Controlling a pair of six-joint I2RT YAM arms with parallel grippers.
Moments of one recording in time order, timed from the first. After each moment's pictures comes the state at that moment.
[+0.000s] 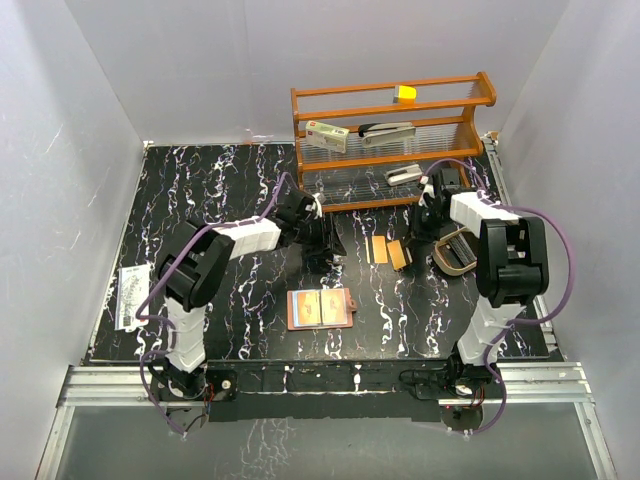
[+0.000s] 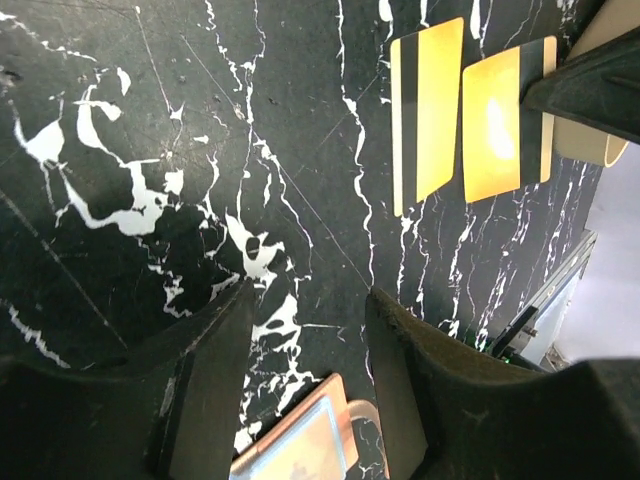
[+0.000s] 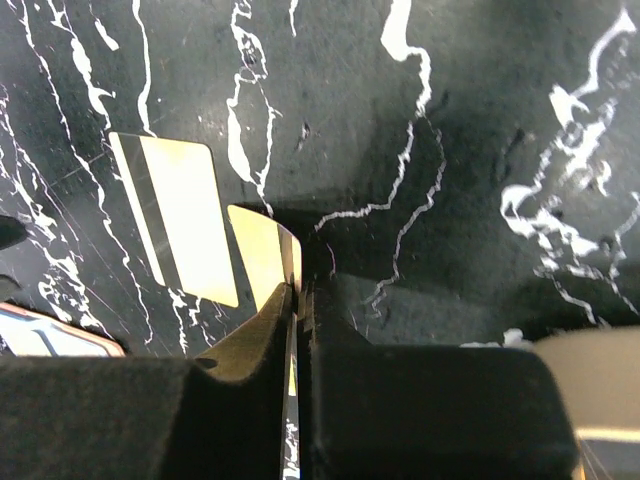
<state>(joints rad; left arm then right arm) -0.61 1.97 1.21 -0.10 0.41 -0.72 0.02 1.82 1.19 -0.59 -0.36 0.16</state>
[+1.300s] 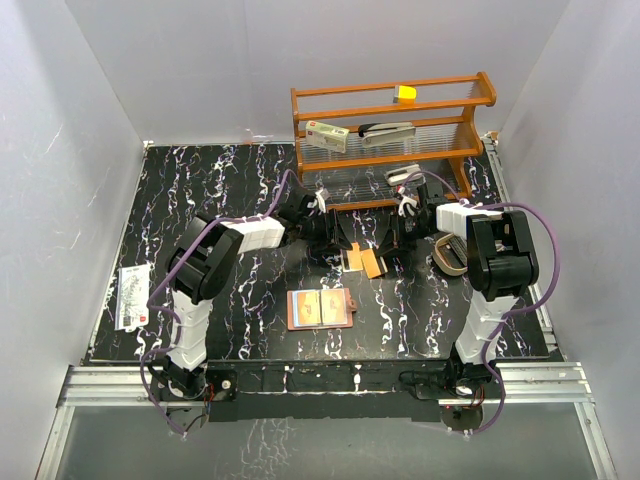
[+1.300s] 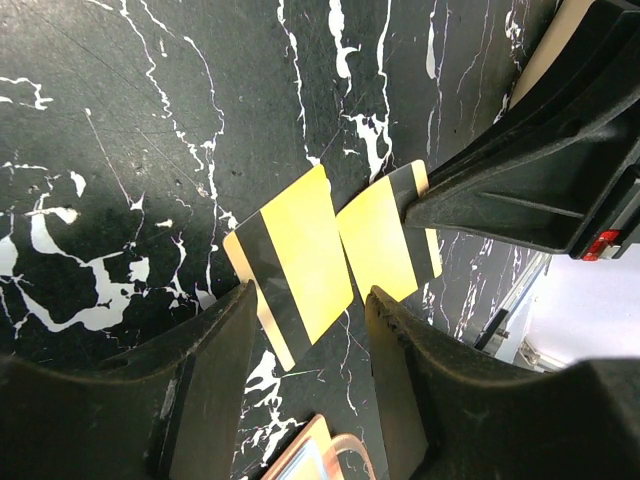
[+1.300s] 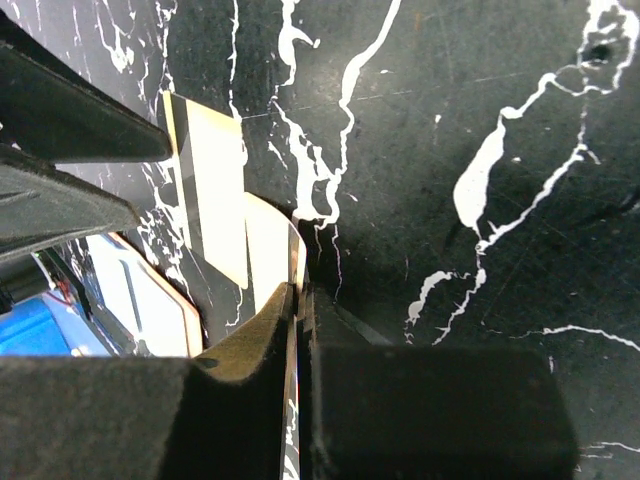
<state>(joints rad) -0.60 2.08 1.25 0.03 0.49 -0.76 0.09 1.91 1.10 -0.40 -0.72 0.15</state>
